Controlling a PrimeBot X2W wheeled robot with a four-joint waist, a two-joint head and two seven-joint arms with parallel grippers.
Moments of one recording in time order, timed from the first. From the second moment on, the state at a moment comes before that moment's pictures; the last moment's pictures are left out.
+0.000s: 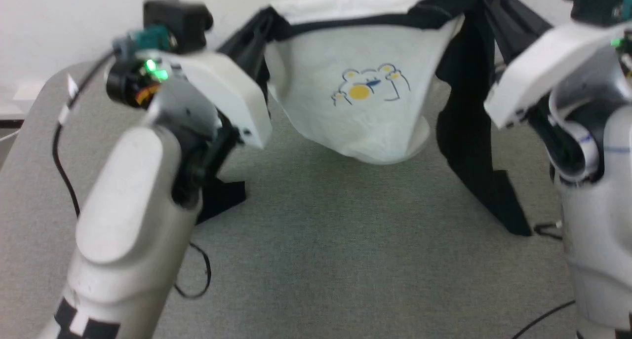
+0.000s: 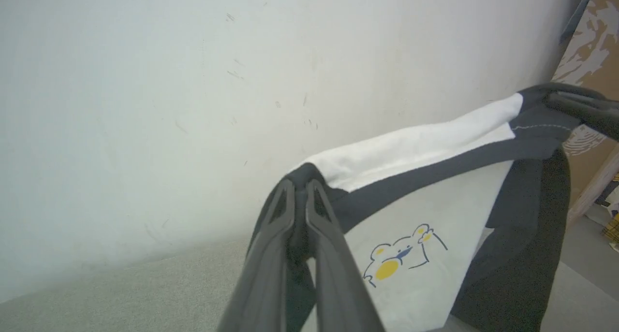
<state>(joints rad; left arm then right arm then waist) -0.69 0.23 -0.34 0.02 -0.47 0.05 0.39 -0.67 -0.13 0.10 -0.02 0.26 0.13 0.46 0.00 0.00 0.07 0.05</state>
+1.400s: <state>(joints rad) -1.64 0.18 -0.25 0.60 -0.31 0.17 0.03 -1.67 -0.02 -0.02 0.76 0.01 0.14 0.12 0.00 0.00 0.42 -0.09</state>
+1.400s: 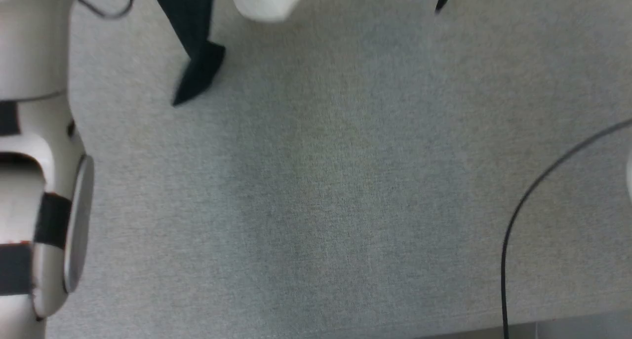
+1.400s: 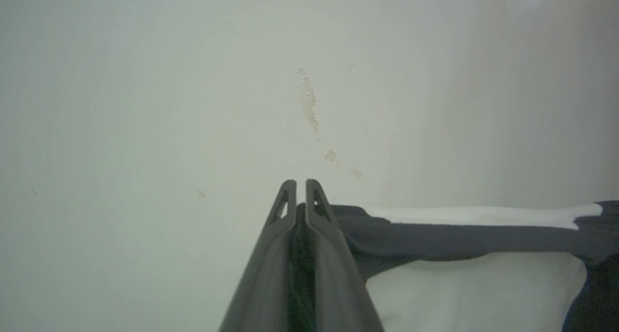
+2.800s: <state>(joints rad) -1.70 0.24 -0.29 0.59 -0.32 0.04 -0.23 -1.79 -0.04 0.09 0.84 -0.09 0.13 -0.19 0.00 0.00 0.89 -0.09</state>
